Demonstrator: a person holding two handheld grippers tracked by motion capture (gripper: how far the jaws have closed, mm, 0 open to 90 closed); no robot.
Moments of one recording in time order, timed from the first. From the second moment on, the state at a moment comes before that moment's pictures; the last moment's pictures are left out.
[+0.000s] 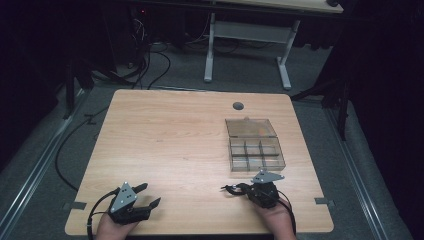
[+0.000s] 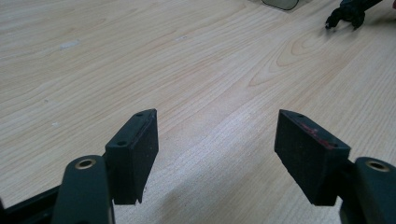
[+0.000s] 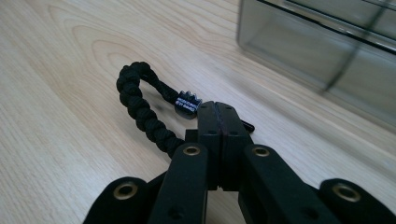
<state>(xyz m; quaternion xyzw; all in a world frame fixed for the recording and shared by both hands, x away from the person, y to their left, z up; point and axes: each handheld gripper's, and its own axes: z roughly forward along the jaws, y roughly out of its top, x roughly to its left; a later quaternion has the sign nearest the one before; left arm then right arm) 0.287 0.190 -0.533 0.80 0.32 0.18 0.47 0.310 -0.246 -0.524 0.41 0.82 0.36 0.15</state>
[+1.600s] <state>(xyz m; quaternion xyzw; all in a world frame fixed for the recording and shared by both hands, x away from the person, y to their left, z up) 0.287 0.189 -0.533 0.81 0.31 0.18 0.47 0.278 -0.277 -0.526 0.44 0.81 0.35 0.16</state>
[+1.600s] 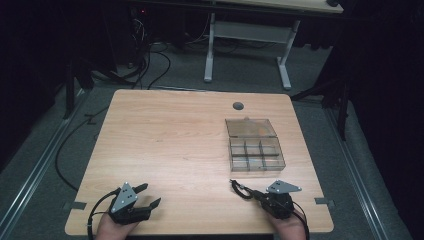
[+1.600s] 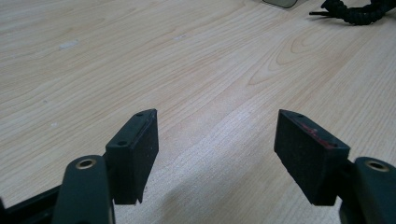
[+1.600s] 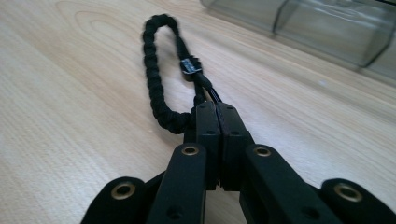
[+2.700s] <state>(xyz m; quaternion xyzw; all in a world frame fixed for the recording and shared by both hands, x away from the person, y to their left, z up) 0.284 0.190 -0.533 0.81 0.30 0.18 0.48 0.322 -0.287 -0.498 0.50 0.83 0.24 0.11</state>
